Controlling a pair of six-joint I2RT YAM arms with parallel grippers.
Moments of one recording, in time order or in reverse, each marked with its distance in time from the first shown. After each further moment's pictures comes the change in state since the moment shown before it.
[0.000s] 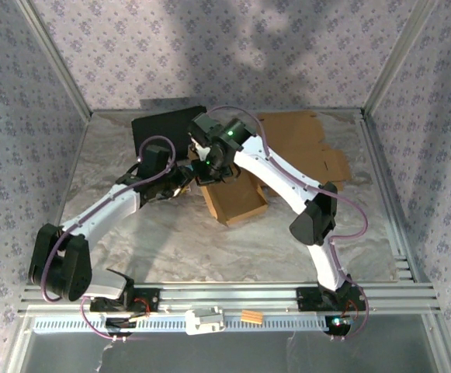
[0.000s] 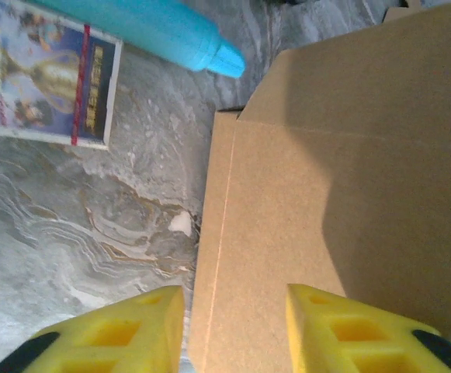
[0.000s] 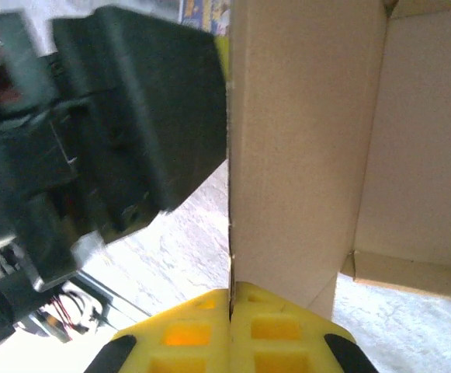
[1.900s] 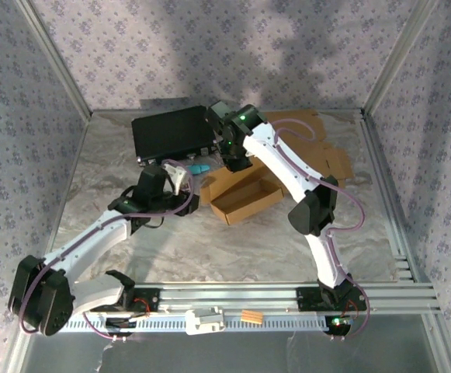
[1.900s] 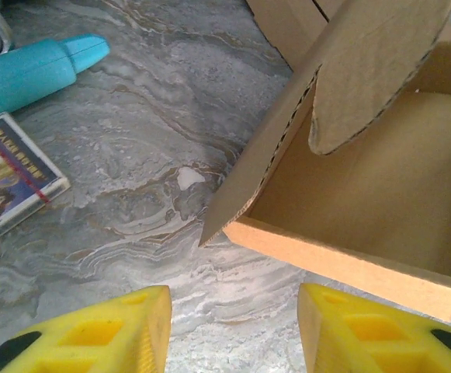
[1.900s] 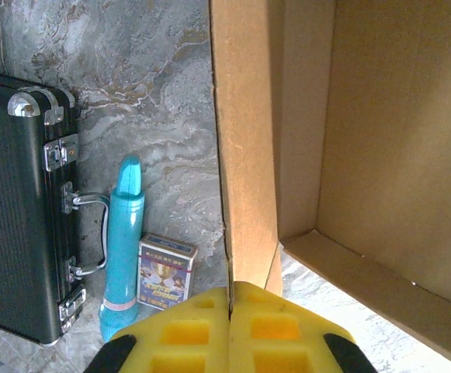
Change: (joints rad) left arm -0.101 -0.215 -0.221 0.076 0.042 0.863; right arm -0.131 0.071 0.107 -0.143 0.263 1.317
